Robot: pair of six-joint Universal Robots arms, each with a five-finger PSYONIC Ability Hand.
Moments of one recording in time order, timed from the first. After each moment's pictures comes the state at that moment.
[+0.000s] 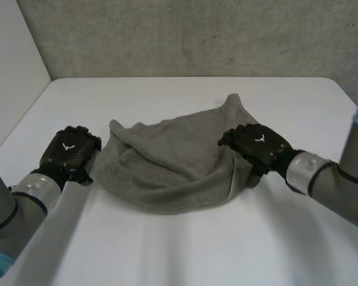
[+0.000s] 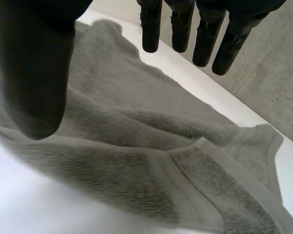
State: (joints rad) left arm 4.54 -1.81 -1.98 3.57 -1.31 3.46; right arm 1.83 -1.10 1.53 -0.04 1.01 2.66; left_hand 0.62 0.62 0.23 0.24 0.41; right_hand 0.32 0.31 0.23 0.25 0.16
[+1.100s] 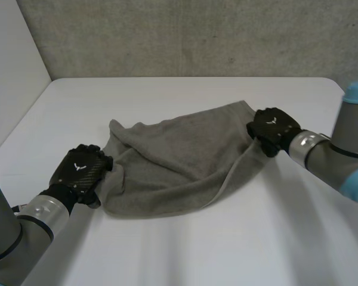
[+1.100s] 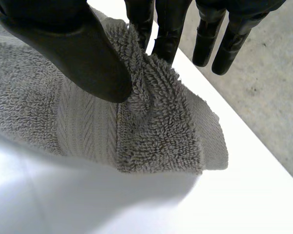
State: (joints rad) left arm 4.49 -1.77 -2.09 3.58 -1.31 3.51; right arm 1.80 -0.94 1.27 0.04 1.19 2.52; left_hand 0.56 0.55 0.23 0.24 0.34; right_hand 1.32 1.28 0.23 0.25 1.14
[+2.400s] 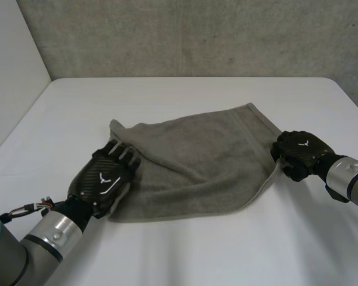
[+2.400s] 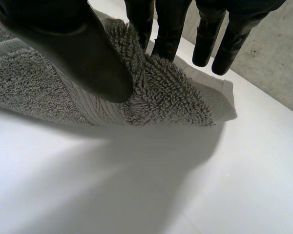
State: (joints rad) left arm 4.47 -1.75 -2.27 3.91 -1.08 3.88; right arm 1.59 -1.13 1.65 -0.04 1.00 2.61; left_hand 0.29 0.26 0.23 0.24 0.06; right_hand 1.32 1.28 0.23 0.25 1.15
